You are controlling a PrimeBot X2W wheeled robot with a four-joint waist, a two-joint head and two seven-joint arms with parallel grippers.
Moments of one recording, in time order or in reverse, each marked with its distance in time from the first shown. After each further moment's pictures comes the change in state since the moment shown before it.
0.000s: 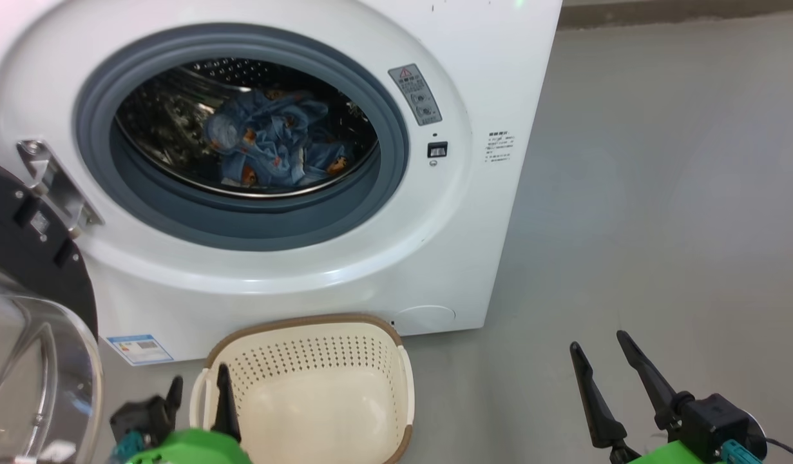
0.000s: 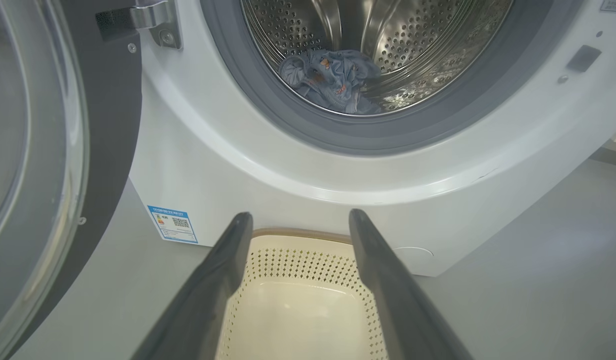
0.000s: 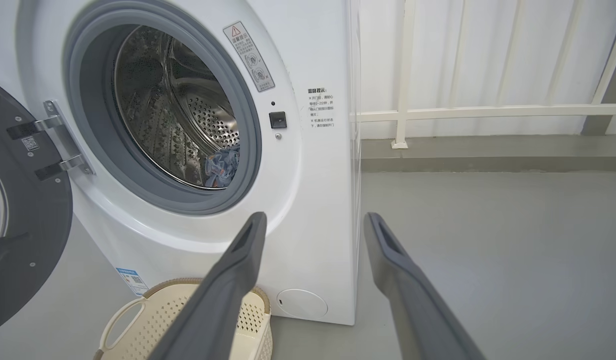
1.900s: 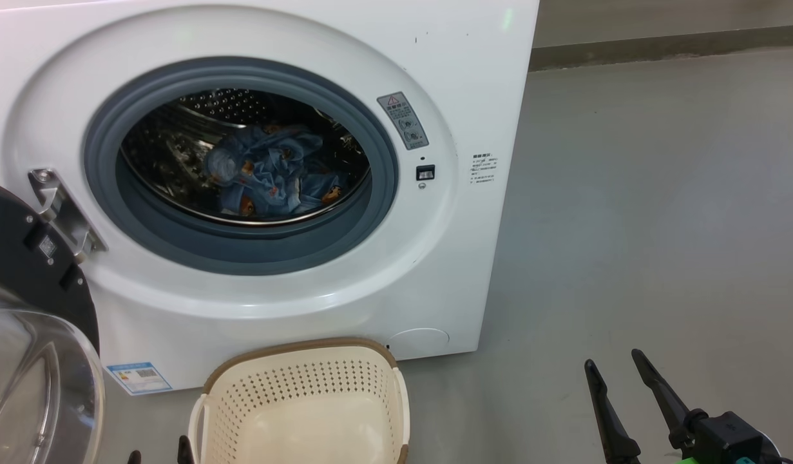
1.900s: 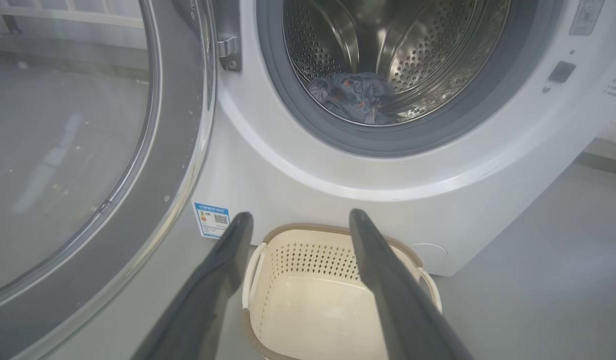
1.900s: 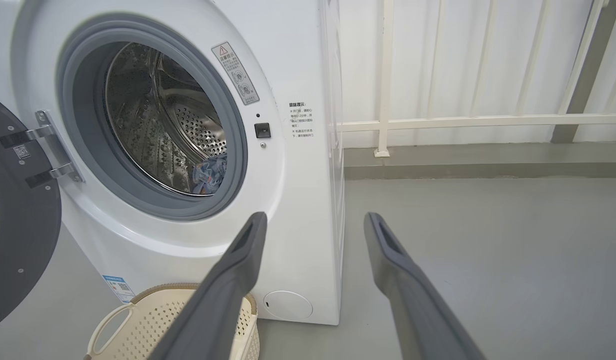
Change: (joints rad) left arm 0.342 -0.013 0.162 -0.302 0.105 -0.021 0.000; right arm 0.058 -0.008 -0.028 -0.012 0.000 0.000 0.000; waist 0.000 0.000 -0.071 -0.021
